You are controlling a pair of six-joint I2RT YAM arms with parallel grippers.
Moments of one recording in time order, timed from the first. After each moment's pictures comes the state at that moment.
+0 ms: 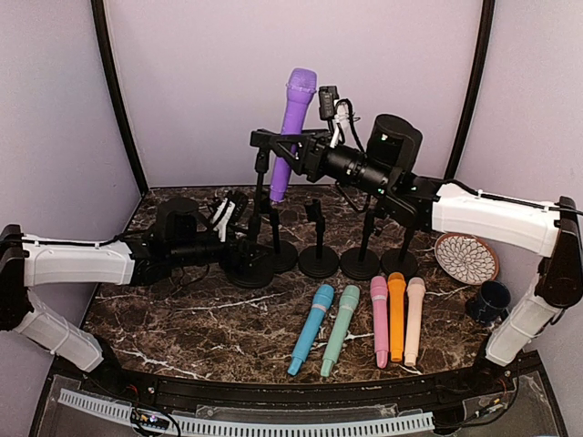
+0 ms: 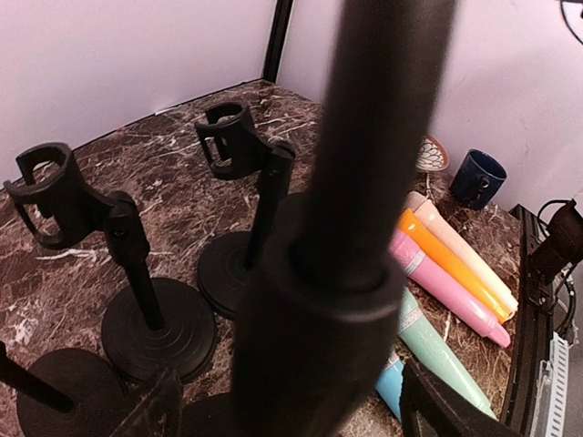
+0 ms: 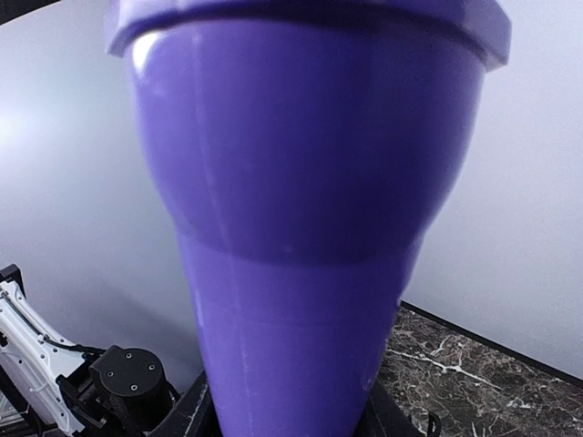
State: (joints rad) left arm -0.75 1.36 0.74 0.28 0.26 -0.13; right arm 0.89 1.59 1.35 0.41 -0.20 0.28
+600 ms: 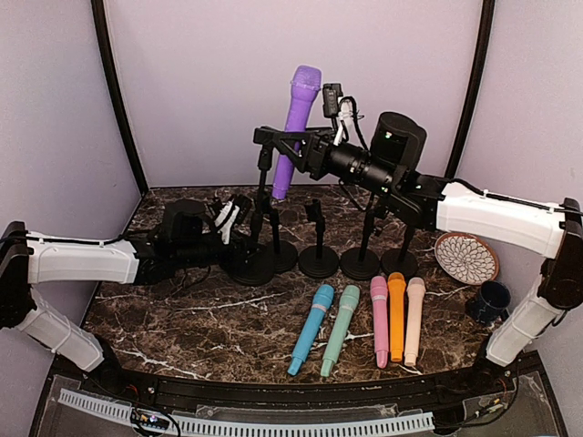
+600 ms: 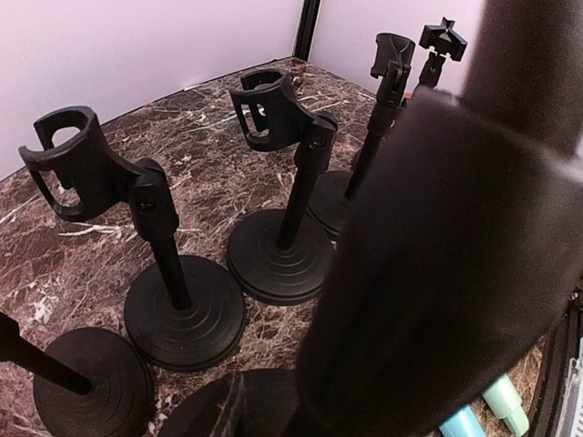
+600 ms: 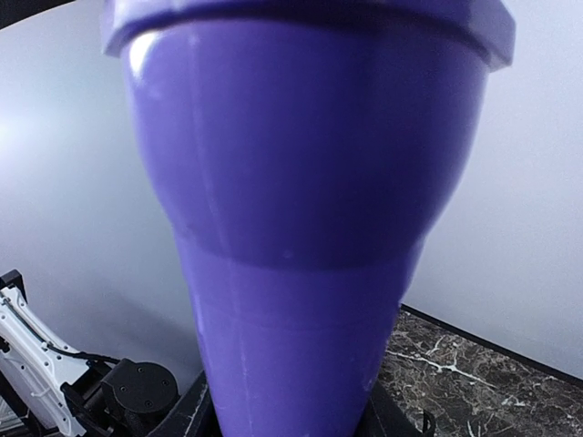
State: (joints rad) left arm -0.75 1.40 0.77 0.21 0.15 -0.12; right arm 0.89 1.57 1.35 0.39 -0.19 0.29
